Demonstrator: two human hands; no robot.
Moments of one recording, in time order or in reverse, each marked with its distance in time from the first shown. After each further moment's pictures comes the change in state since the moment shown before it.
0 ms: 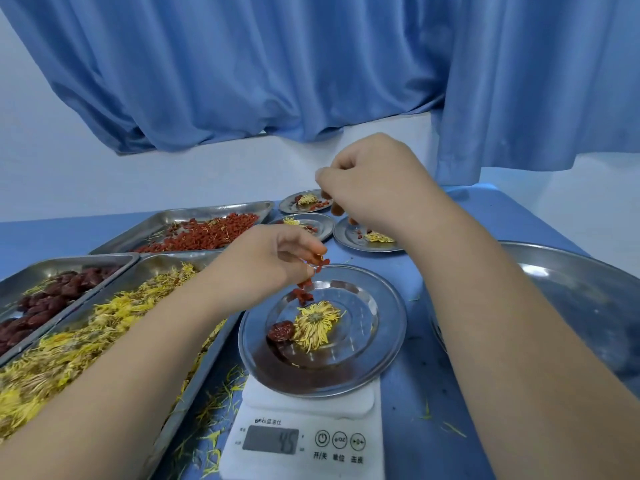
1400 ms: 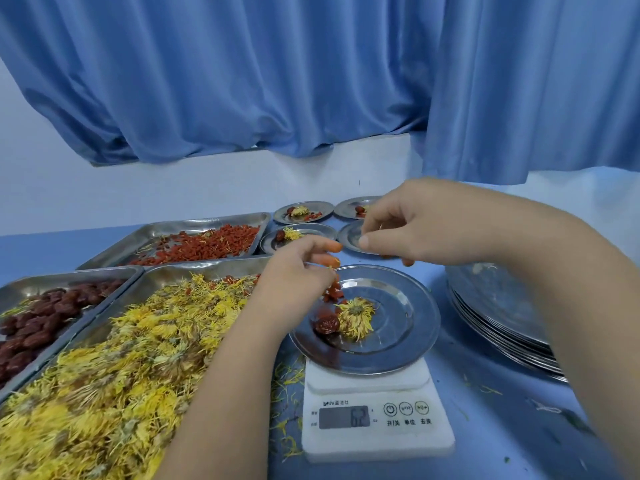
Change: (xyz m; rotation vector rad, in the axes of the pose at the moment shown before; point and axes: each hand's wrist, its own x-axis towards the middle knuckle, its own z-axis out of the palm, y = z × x) left_hand -0.025 -0.025 0.000 -0.342 0.127 0.004; right_hand -0.045 -0.038 -0.013 -0.431 -0.391 -0.077
